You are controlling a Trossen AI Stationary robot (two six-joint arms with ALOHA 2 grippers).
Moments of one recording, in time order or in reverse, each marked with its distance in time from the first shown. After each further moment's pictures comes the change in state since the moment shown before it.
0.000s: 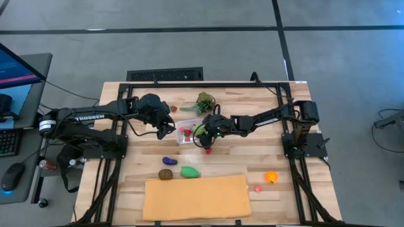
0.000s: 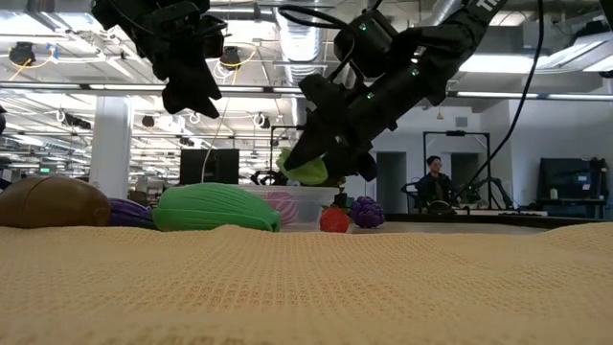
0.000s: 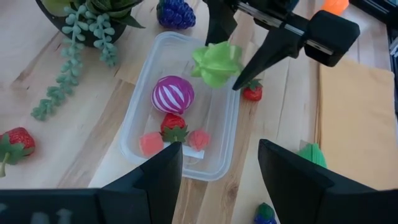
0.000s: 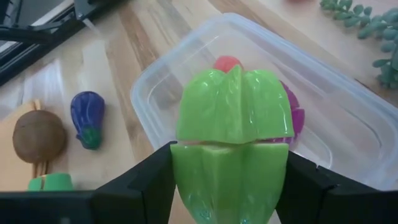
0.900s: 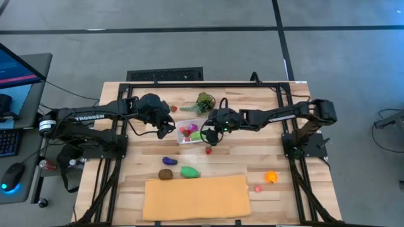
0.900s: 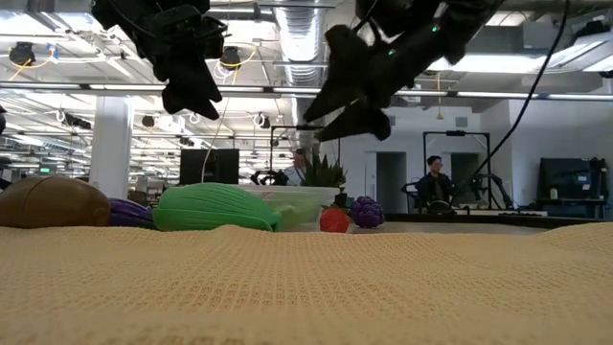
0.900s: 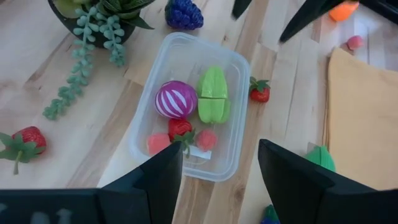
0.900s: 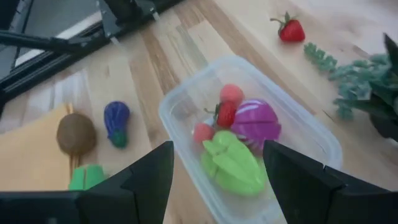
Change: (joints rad) left arm 0.000 0.000 0.000 -0.004 -0.026 0.004; right arm -0.001 -0.218 0.000 -0.189 -0.002 -0.077
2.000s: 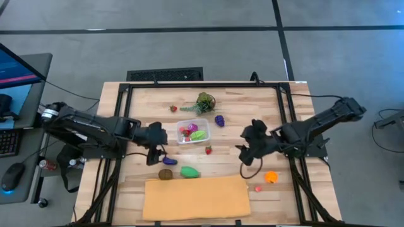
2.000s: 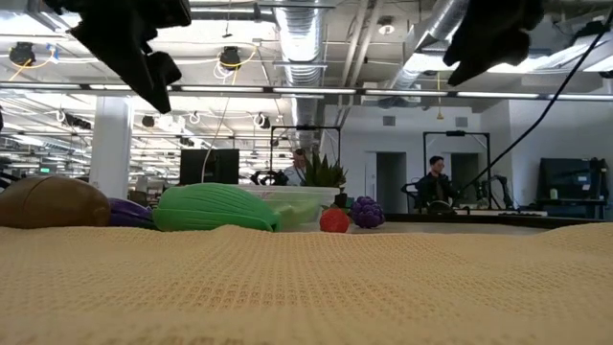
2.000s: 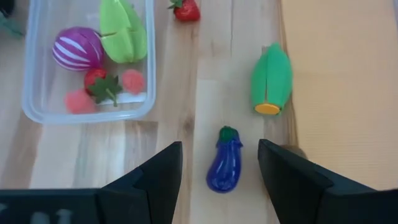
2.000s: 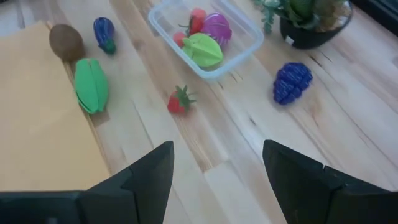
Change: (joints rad) left arm -0.482 0.005 0.000 -0.156 -0.240 -0.019; right arm 0.477 -0.403 0.000 -0.770 0.481 0.359
